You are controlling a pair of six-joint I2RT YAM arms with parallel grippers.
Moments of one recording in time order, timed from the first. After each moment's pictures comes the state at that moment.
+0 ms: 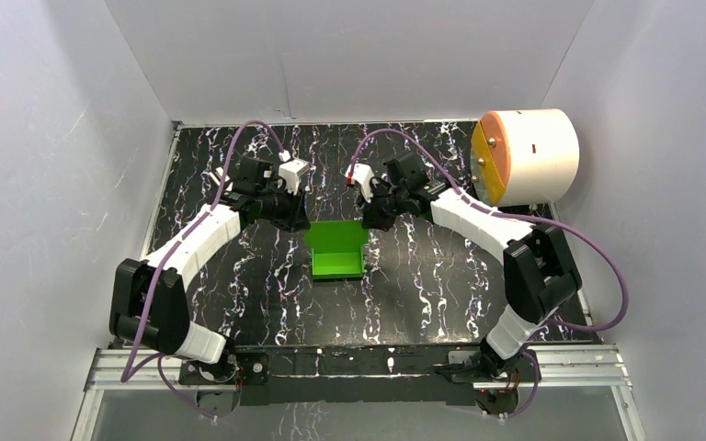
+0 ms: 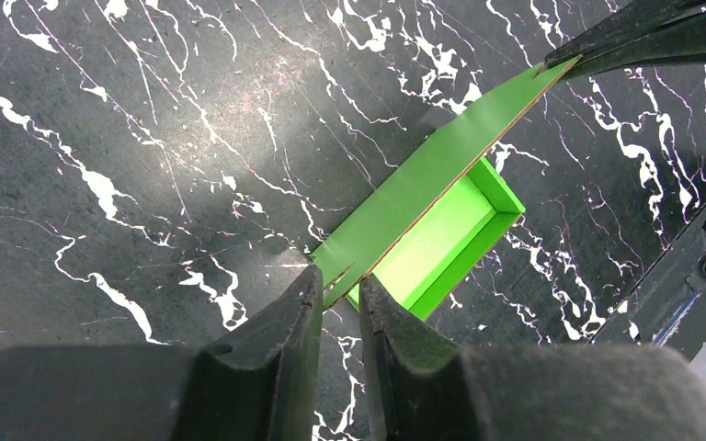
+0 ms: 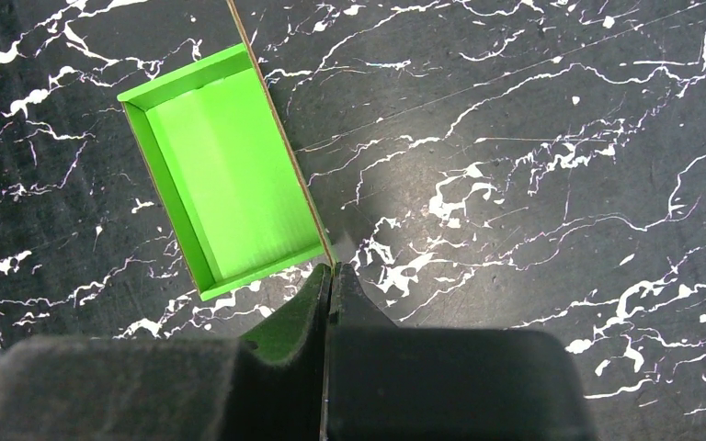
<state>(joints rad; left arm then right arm) -0.32 1.45 1.04 -0.46 0.49 0.06 0.63 1.65 1.23 -0.42 -0.51 -0.41</state>
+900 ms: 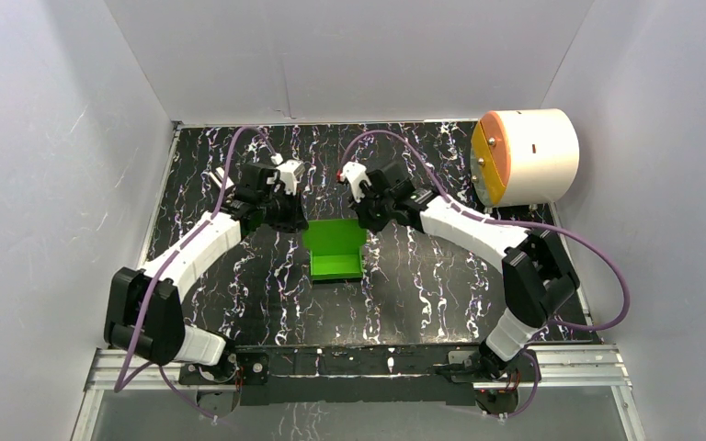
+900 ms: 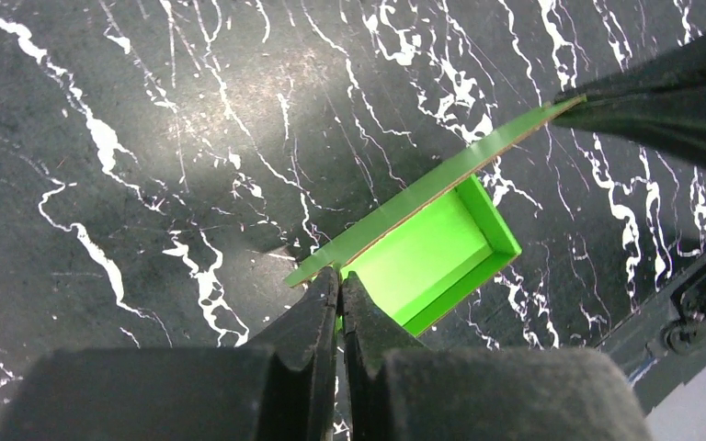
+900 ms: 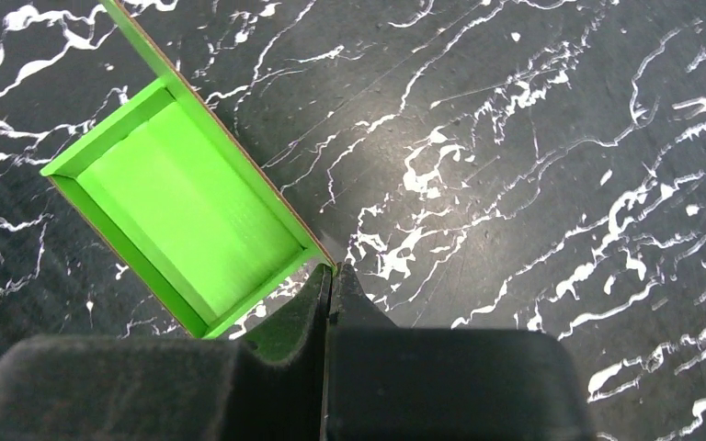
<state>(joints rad) -0.36 1.41 1.00 -0.43 0.38 -0.13 0.73 1.65 1.24 -0.40 -0.23 -0.18</state>
